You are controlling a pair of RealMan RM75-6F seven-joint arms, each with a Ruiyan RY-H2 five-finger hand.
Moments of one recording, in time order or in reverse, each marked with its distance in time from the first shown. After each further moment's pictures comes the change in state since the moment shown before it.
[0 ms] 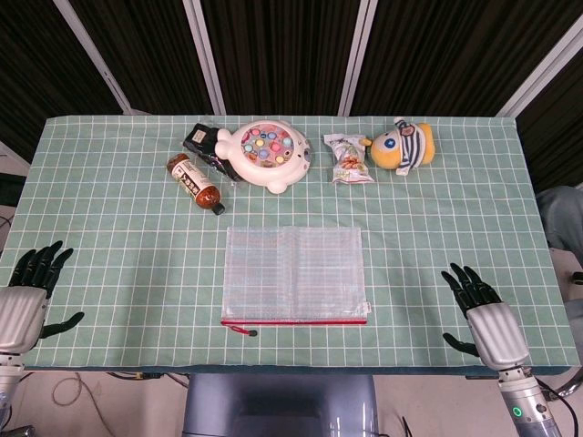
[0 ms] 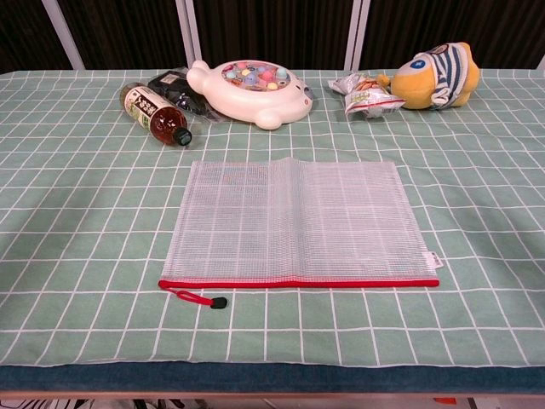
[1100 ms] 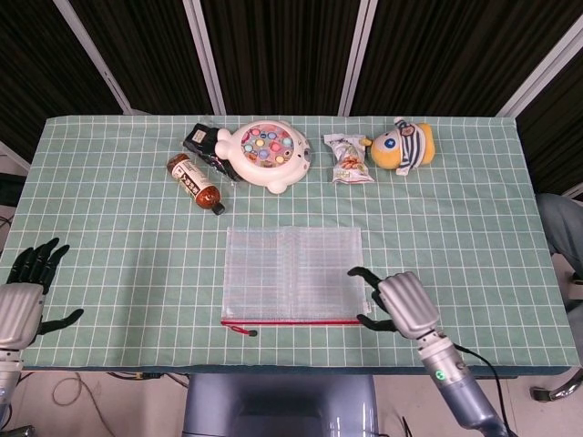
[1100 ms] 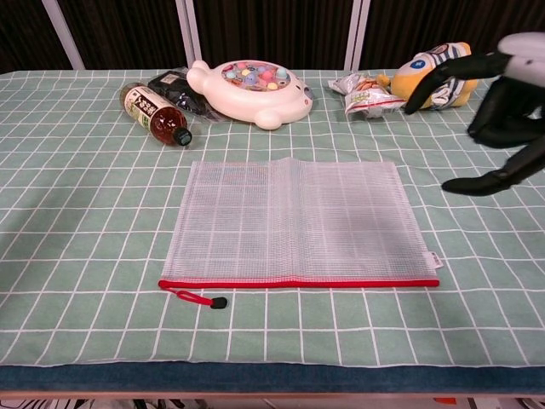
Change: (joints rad) left arm -0.008 0.004 -0.016 -0.012 -0.039 -0.027 -0.034; right arm 0.255 -0.069 0.177 -0.431 0.226 -0.349 -0.215
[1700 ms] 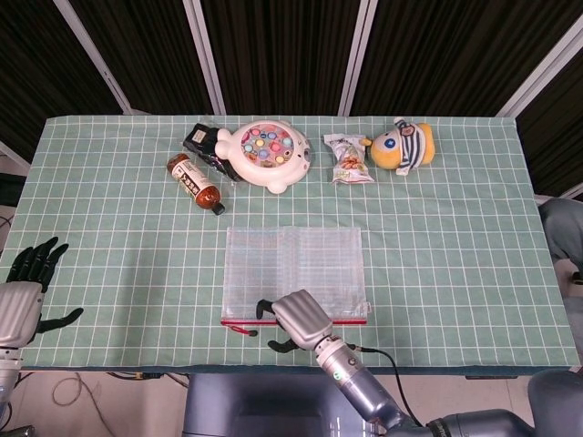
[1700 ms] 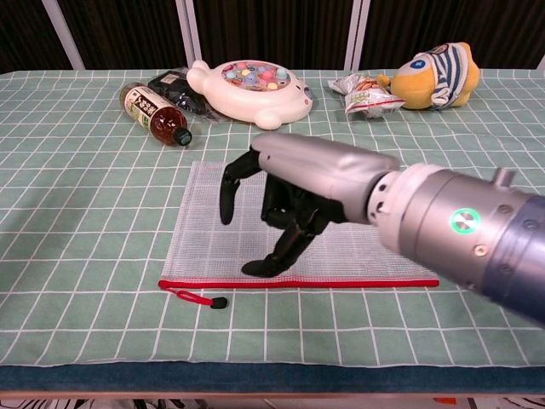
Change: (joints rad) left arm -0.006 0.007 -0.003 -0.002 -0.013 -0.017 -0.028; right arm 0.266 -0.430 0.067 0.046 0.415 -0.119 -0.377
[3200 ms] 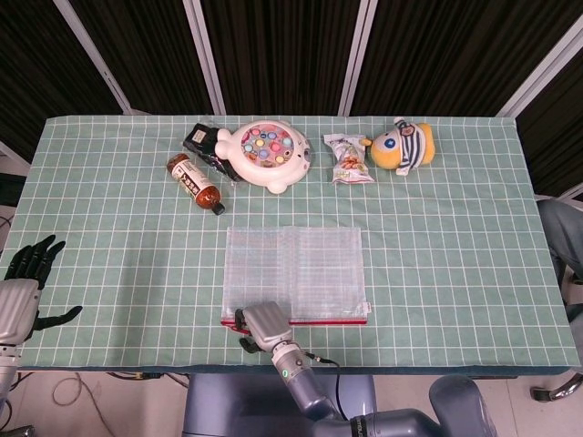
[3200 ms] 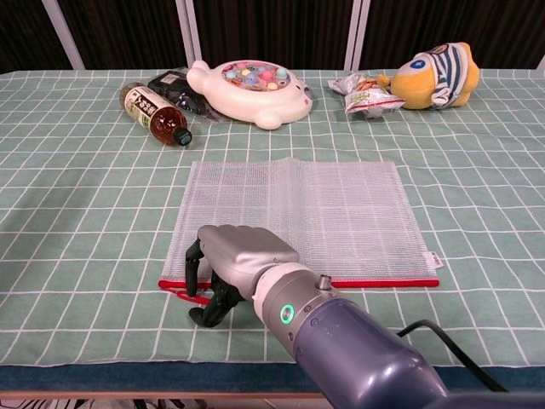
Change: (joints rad) left arm -0.006 0.010 -0.006 0.000 -0.020 -0.018 -0.044; right arm 0.112 -0.438 0.027 0.503 0.161 0.023 0.005
